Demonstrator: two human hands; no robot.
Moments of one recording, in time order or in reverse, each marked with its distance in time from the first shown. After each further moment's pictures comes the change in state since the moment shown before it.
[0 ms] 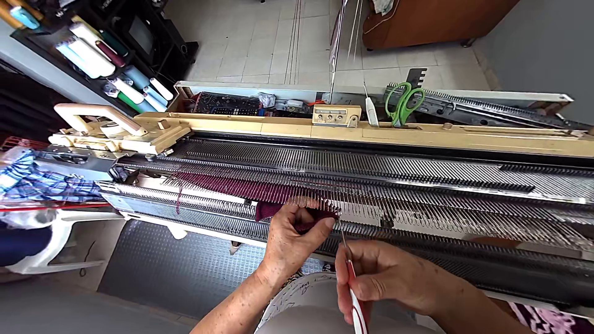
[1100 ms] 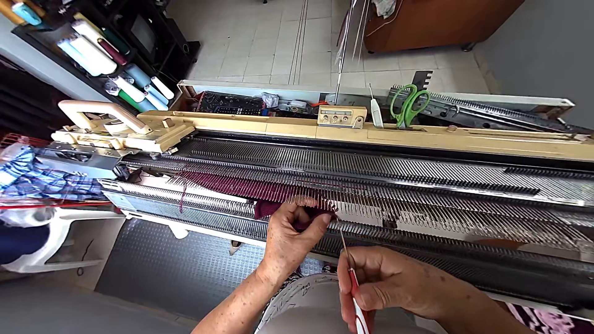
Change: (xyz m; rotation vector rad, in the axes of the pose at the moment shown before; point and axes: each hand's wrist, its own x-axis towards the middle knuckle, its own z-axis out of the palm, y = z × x) left_hand -0.002 -0.002 -0.007 0.039 0.027 0.073; right_hand -0.003 -0.004 0.012 -0.053 -0.037 0.001
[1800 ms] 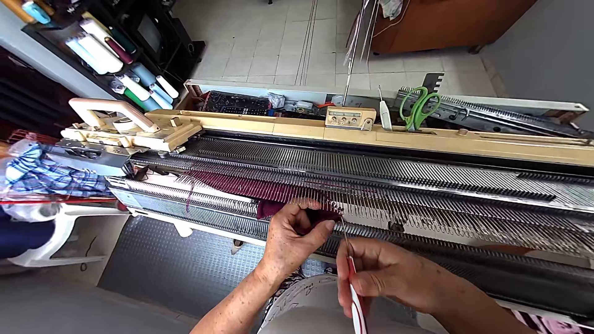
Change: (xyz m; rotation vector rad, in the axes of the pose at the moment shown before) left_hand 0.003 -0.003 -0.014 -0.054 -0.039 -0.009; right_hand 0.021 0.004 -0.007 -0.001 0.055 0.024
